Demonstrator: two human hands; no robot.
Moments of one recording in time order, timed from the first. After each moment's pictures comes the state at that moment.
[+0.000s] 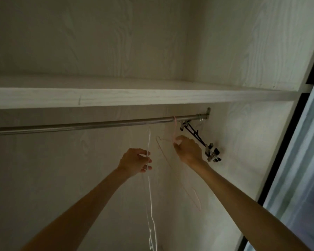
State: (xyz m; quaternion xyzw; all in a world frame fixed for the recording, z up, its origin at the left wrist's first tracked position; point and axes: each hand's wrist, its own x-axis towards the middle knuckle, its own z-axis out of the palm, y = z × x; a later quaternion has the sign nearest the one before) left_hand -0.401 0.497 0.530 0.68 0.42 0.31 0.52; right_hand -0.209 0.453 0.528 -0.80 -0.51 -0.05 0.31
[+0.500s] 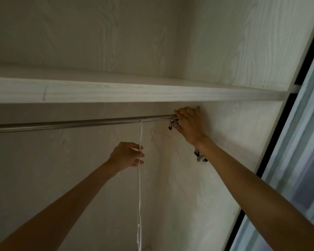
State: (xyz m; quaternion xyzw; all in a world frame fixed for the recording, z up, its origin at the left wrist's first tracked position) left_hand -0.383 0.518 0.534 0.70 0.39 0.30 0.51; right_hand -0.143 0.471 0.583 -0.72 -0.59 -0.34 0.11
